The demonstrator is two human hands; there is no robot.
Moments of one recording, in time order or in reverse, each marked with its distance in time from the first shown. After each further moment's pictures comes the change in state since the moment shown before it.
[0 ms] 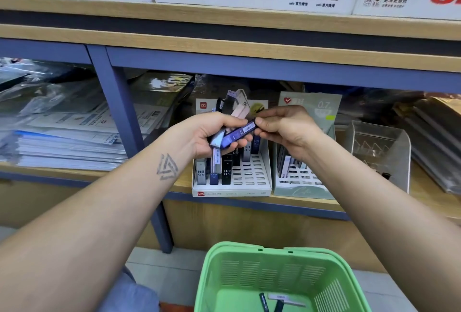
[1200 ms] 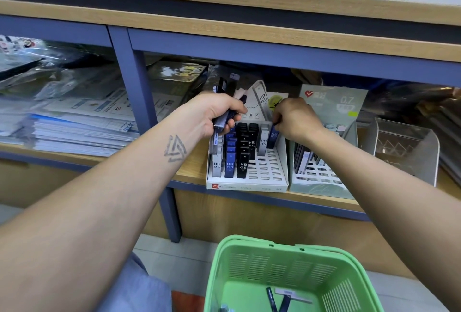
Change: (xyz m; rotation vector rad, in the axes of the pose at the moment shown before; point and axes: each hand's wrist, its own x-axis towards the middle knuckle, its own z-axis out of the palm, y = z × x) left_hand 0.005 0.011 -0.029 0.128 0.328 0.110; right_hand 0.056 0.017 0.007 -1.458 0.054 -0.354
